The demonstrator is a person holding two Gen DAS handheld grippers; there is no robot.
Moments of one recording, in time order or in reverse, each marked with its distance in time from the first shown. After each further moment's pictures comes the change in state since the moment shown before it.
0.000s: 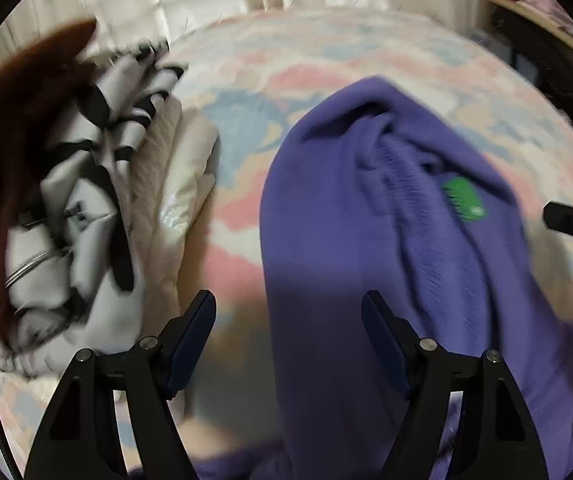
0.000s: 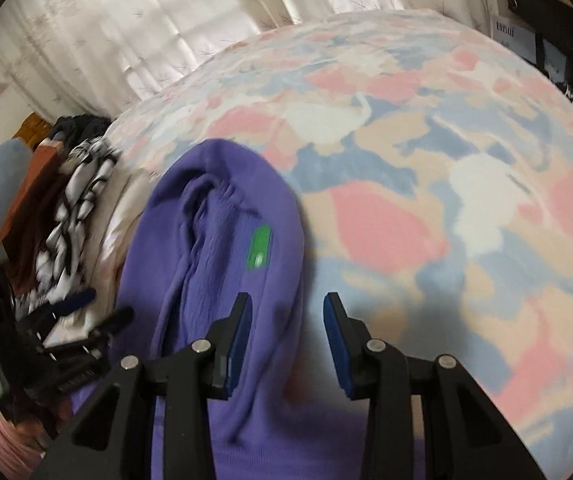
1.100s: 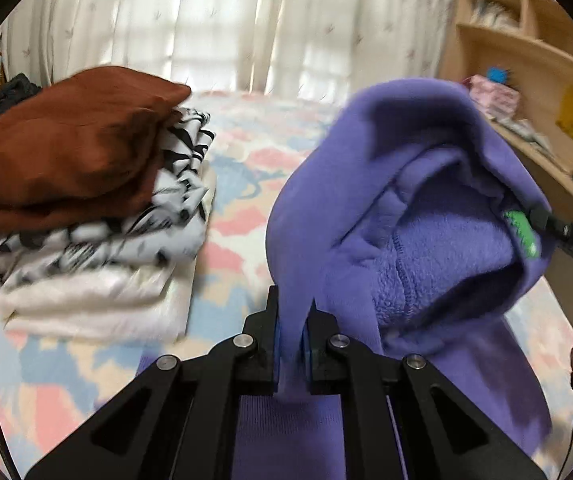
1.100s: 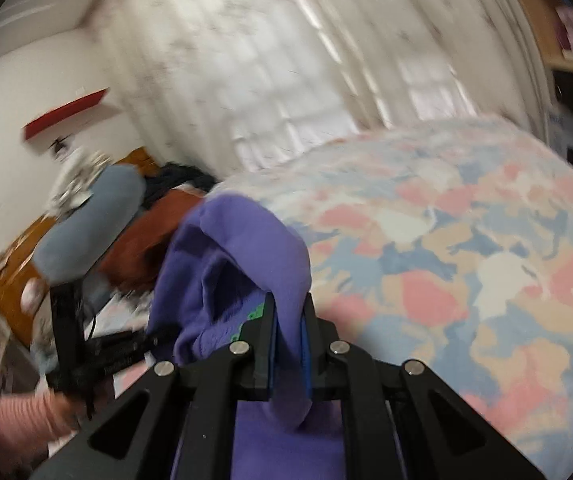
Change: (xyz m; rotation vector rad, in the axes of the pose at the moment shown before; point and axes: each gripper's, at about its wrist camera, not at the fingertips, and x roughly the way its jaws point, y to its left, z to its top) left arm -0.156 0.046 -0.133 -0.113 -0.350 -0.292; right arm -0.153 0.018 -0.068 -0.243 -0.357 0.299
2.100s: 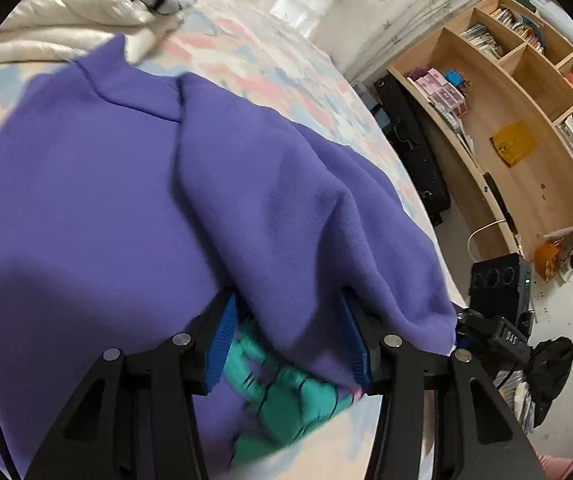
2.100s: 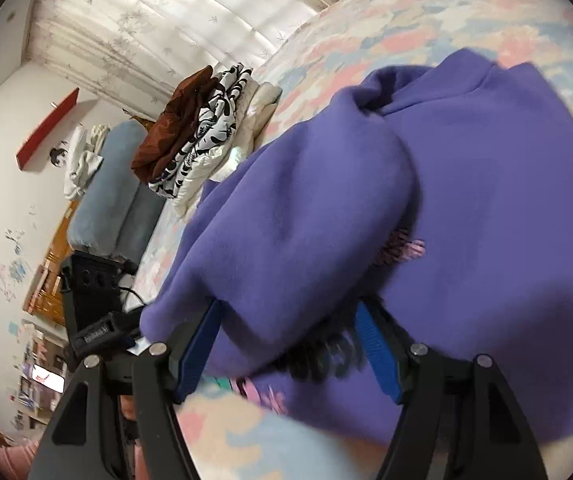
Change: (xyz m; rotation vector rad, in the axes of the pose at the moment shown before) left arm -0.041 0.003 -0.161 -0.320 0.266 -0.434; right arm -0.039 0.041 -0.205 0.410 0.275 0.122
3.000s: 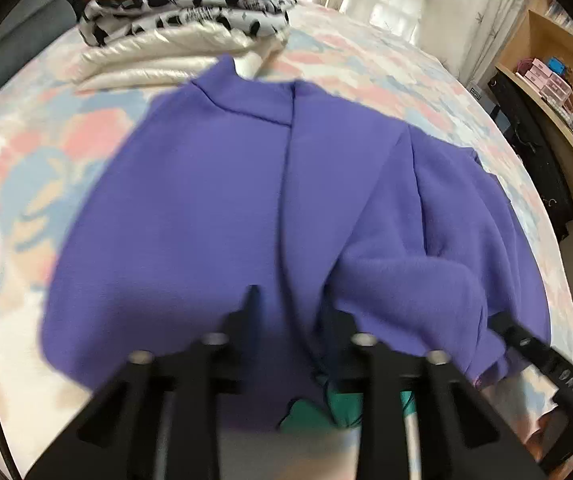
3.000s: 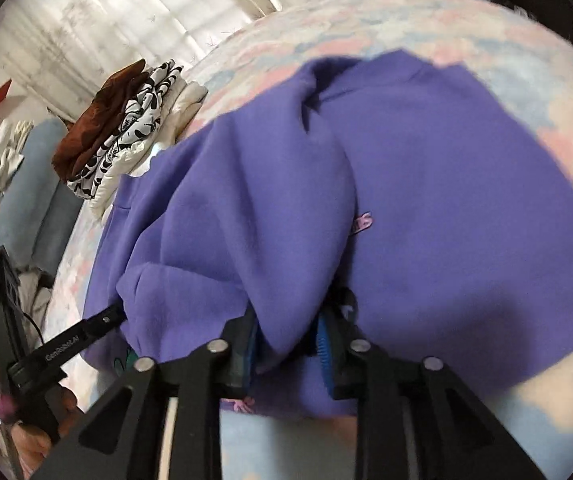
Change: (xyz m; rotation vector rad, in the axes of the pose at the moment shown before) left arm 0.000 -0.044 -0.023 -0.027 -0.072 0.580; right arm -0.003 0.023 -0.025 0.001 -0.058 -0.392
